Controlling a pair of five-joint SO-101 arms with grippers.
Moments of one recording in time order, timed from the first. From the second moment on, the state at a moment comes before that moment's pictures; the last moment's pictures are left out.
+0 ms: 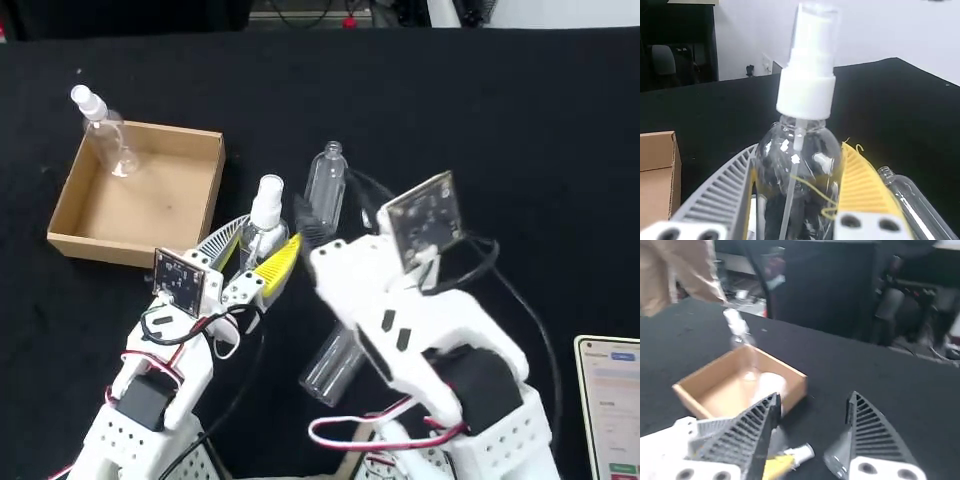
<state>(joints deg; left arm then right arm) 21.5 -103.3 96.1 19.2 3.7 -27.3 -69.2 42.3 55.1 -1.5</state>
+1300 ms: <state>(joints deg) -3.4 -93.9 85.5 -6.3 3.9 -17.2 -69.2 72.6 44.0 -5.0</state>
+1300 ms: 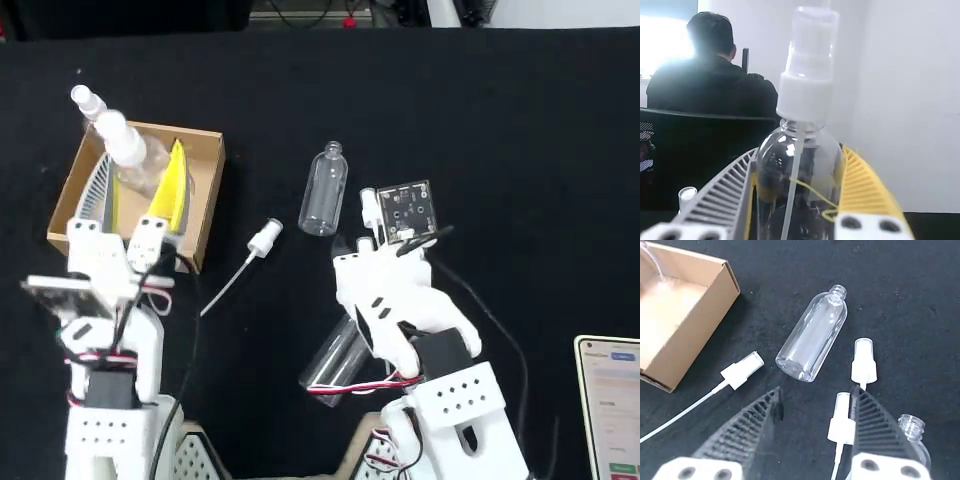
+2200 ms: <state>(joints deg) -6.2 -29.3 73.3 -39.3 3.9 -17.2 -69.2 73.6 44.0 -5.0</state>
